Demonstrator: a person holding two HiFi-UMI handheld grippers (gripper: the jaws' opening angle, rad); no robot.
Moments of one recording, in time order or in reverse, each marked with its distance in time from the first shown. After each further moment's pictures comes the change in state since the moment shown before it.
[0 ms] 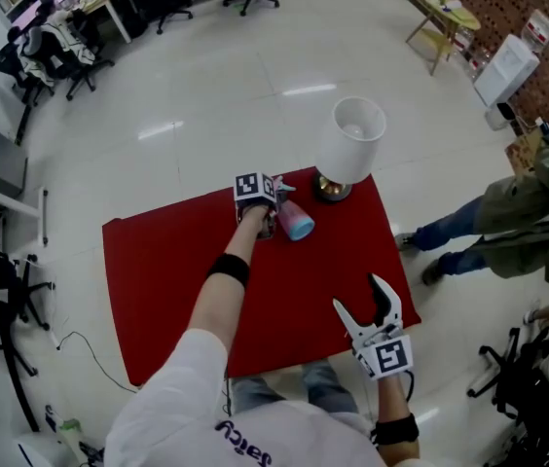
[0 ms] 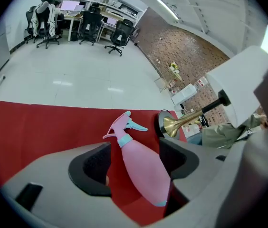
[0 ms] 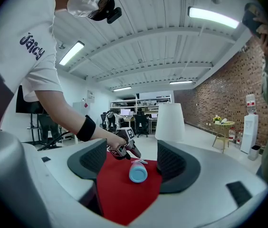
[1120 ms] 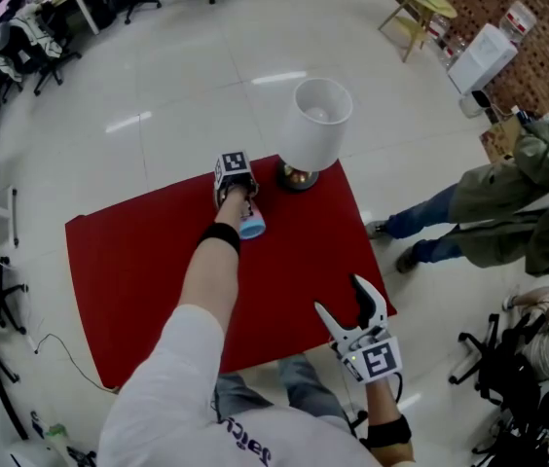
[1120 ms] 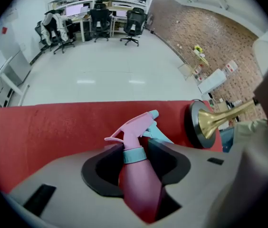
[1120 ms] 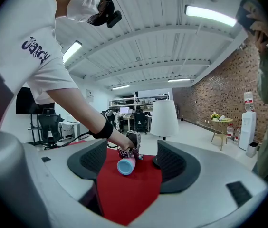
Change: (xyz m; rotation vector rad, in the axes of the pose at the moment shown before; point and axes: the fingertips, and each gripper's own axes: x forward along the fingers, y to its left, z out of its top) left arm 0.052 0.029 -0.009 -0.047 0.148 0.322; right arm -0.030 -0.018 -0.013 0.030 0.035 -0.008
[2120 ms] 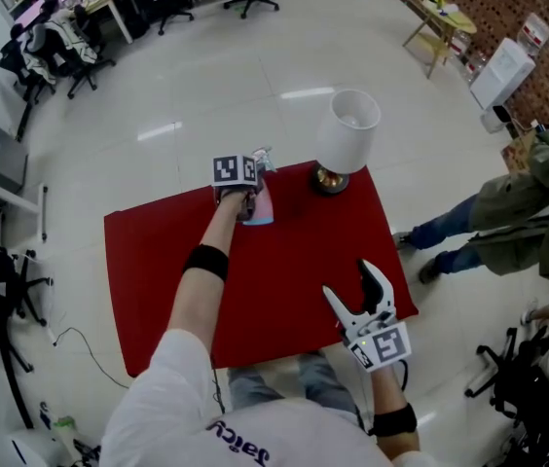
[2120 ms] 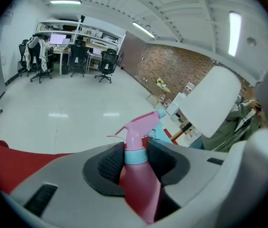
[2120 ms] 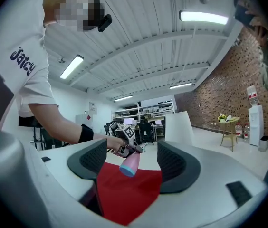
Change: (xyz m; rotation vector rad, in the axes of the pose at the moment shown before) left arm -0.169 0.006 0.050 0.234 -0.464 -0.288; right arm 0.024 0.047 0.044 0.052 -0.112 0.073
